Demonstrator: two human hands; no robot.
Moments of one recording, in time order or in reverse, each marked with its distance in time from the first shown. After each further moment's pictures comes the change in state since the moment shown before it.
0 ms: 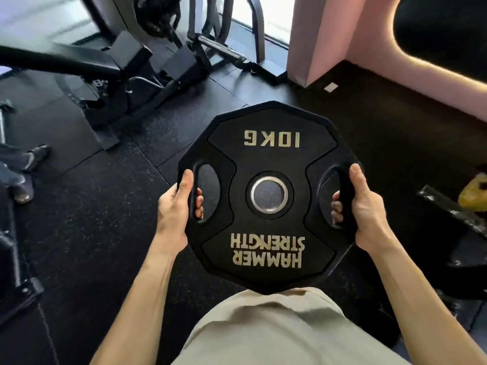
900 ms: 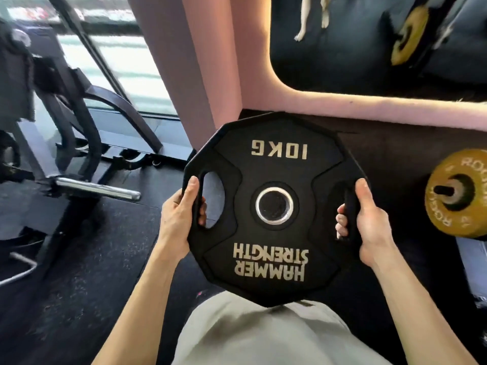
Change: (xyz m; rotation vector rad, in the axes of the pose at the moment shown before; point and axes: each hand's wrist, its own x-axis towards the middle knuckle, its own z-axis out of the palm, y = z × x) left_hand 0.577 0.202 0.483 0.200 -0.598 0.004; right_hand 0.510 -0.300 0.060 0.349 0.493 -0.025
